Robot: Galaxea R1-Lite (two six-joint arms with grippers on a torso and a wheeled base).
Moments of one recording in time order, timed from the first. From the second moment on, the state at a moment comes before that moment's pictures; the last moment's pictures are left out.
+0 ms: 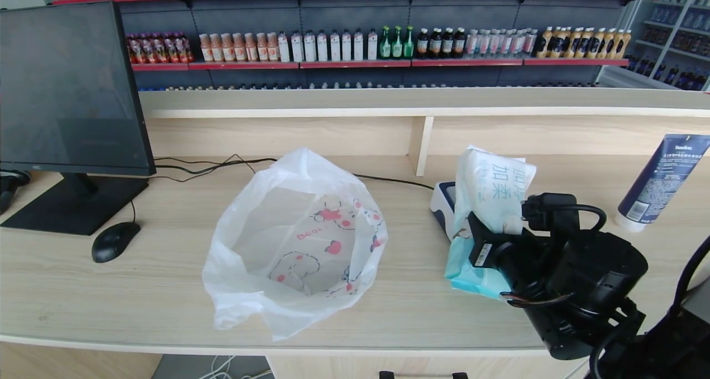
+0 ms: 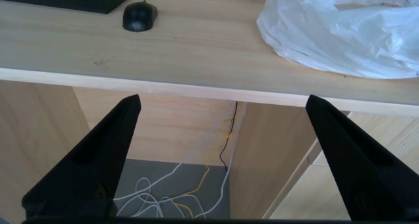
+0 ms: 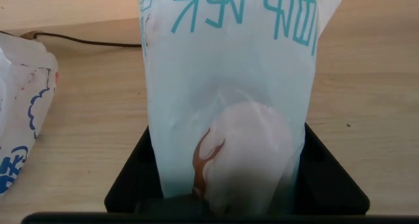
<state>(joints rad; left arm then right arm) 0.00 0.00 0.00 0.00 0.00 -0.01 0.59 1.93 -0.39 -1.57 -0.59 0.06</state>
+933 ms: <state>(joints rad) 0.00 0.00 0.00 0.00 0.00 -0.01 0.59 1.94 -0.41 -1.57 -0.58 0.06</state>
